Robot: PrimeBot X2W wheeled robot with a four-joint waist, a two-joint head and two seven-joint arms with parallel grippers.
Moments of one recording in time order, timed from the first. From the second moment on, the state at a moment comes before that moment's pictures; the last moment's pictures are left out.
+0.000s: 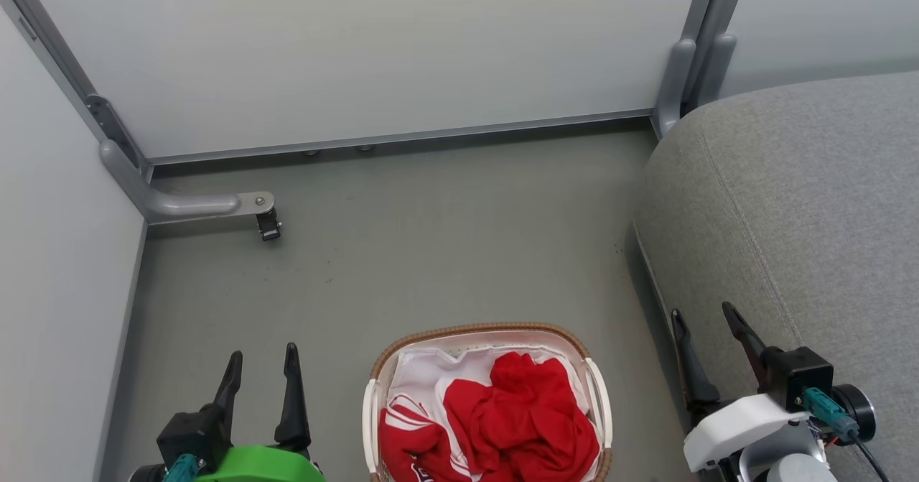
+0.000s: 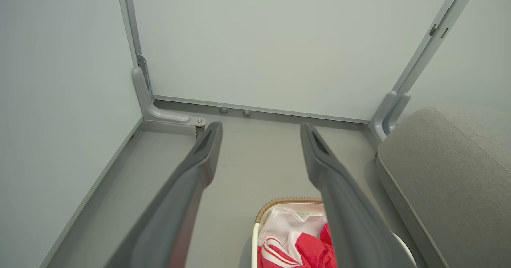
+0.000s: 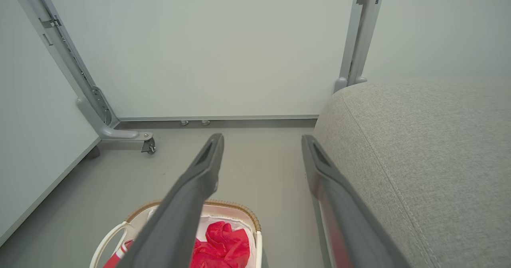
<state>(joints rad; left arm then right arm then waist) 0.03 0.05 -0.12 0.25 -0.30 -0.03 -0.25 -0.06 -0.05 0.04 0.26 0.14 0.13 -0.25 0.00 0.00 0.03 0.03</state>
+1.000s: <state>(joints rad) 0.03 0.05 -0.13 0.27 -0.25 -0.03 -0.26 -0.06 -0.05 0.03 0.26 0.09 0.13 -0.26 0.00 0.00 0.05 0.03</state>
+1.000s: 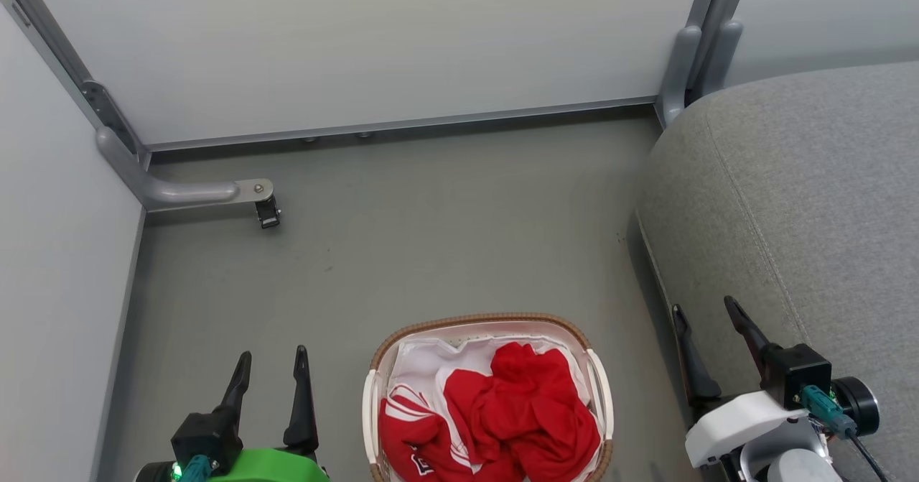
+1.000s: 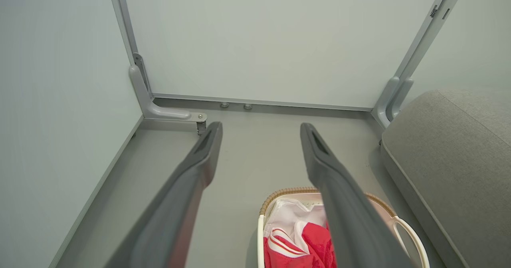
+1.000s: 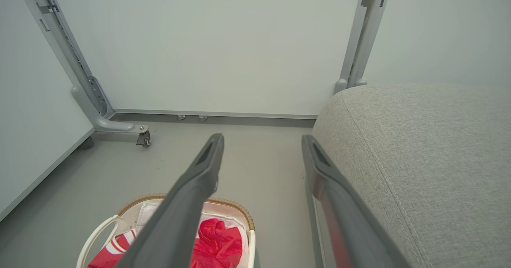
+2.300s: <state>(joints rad) -0.64 0.05 -0.72 1.05 -0.18 -0.13 -0.20 -0.37 -0.05 -0.05 0.15 0.12 0.13 -0.26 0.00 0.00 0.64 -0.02</state>
